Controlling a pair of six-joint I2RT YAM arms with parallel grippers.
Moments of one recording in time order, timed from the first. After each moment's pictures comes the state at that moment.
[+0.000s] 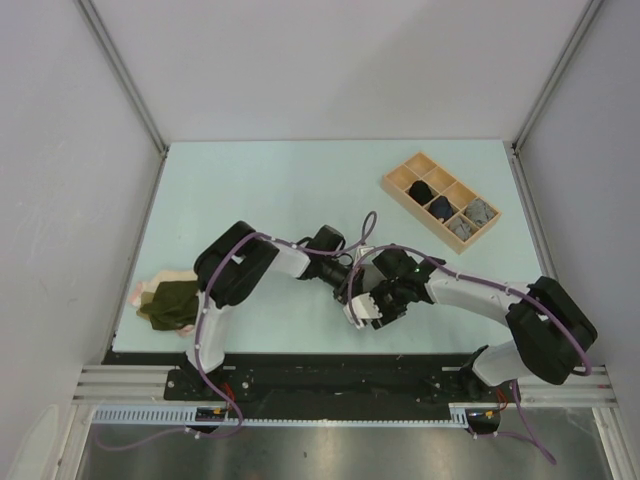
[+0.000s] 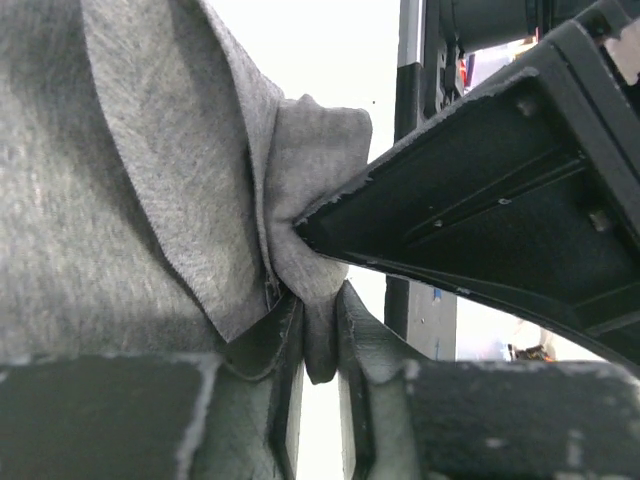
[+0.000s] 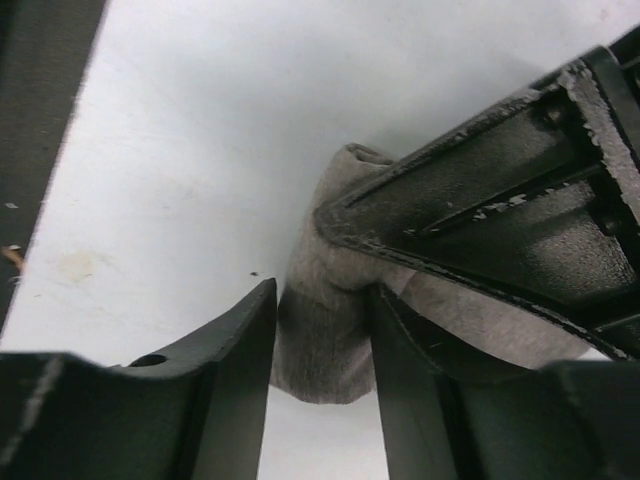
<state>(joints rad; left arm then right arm) -0.73 2.12 1.07 0.09 1.14 -0.21 0.75 1.42 0.74 -0.56 -0.40 -1.31</state>
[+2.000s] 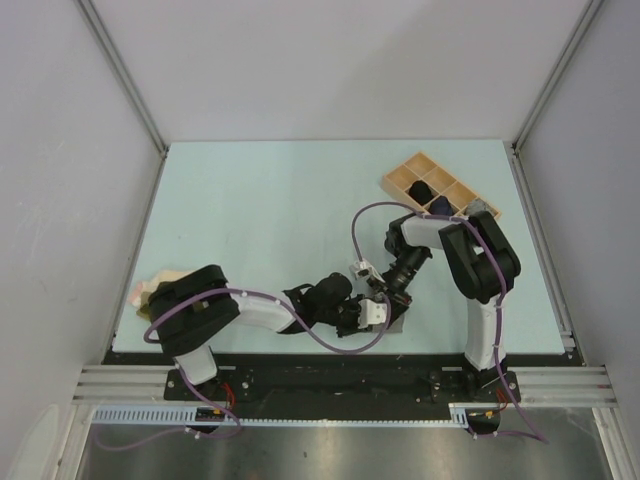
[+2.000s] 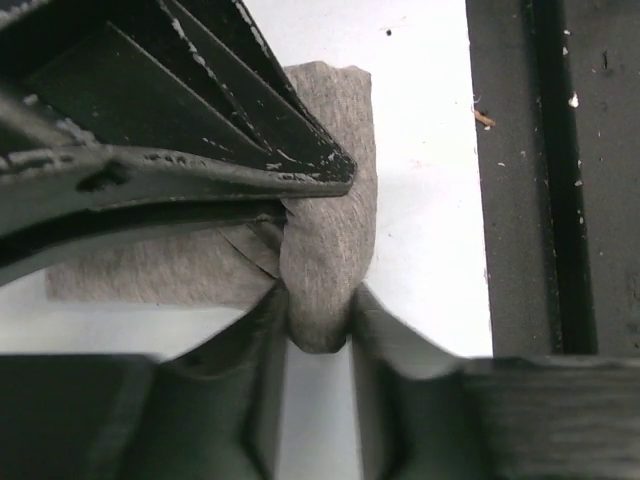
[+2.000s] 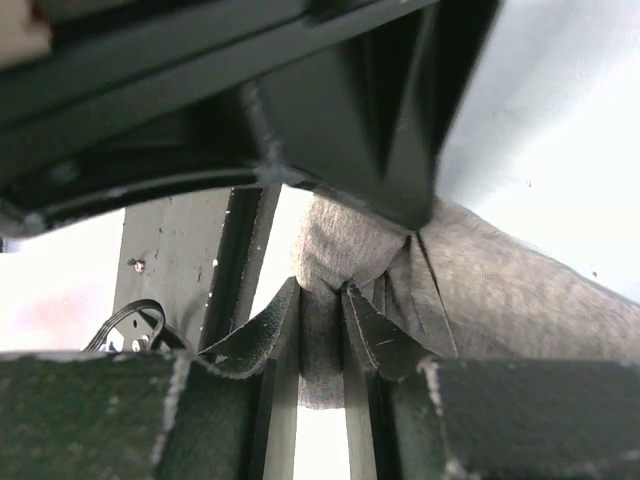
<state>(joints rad) -1.10 1.70 0.67 0.39 0.36 0.39 0.46 2.02 1.18 -1.29 -0.91 -1.45</state>
